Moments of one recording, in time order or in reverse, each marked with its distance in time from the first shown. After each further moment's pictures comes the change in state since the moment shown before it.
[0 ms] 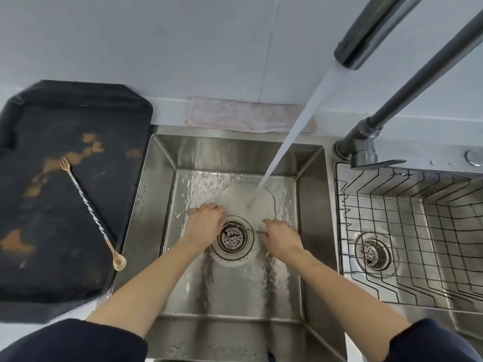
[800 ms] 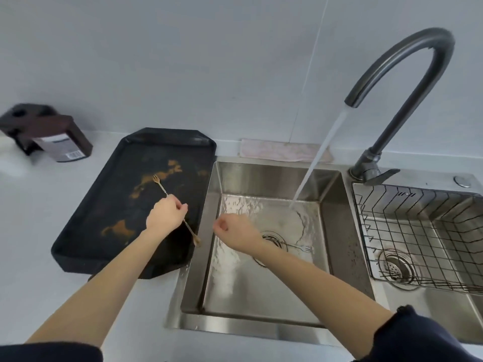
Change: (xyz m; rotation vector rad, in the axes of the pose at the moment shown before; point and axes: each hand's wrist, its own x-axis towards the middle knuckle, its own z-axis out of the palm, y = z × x) left_hand -0.126 -0.118 -0.113 -0.383 0.304 -0.492; right_hand -0.088 -0.191 -0.039 0.333 0.162 -0.343
